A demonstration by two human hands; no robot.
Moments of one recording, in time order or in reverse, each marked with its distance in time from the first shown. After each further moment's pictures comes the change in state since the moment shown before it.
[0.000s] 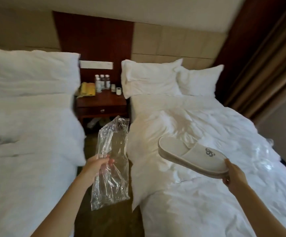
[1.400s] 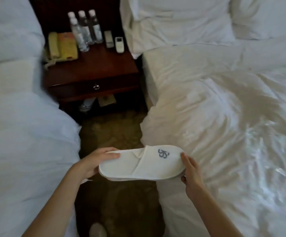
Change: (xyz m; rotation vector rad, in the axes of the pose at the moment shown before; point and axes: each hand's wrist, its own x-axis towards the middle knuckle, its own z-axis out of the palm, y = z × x) left_hand 0.551 -0.025 -0.048 0.298 -0.439 -0.296; right_hand 0.252 0.182 0.519 -0.120 -0.266 0.166
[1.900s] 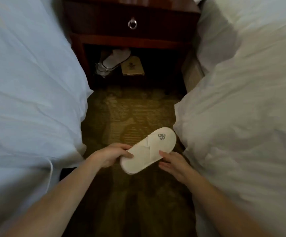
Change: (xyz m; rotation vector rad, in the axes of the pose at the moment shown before) left_hand 0.265 -0.282 -0.114 -0.091 0.056 -0.042; right_hand 0.253 0.265 0.201 -0.138 -0.428 0.261
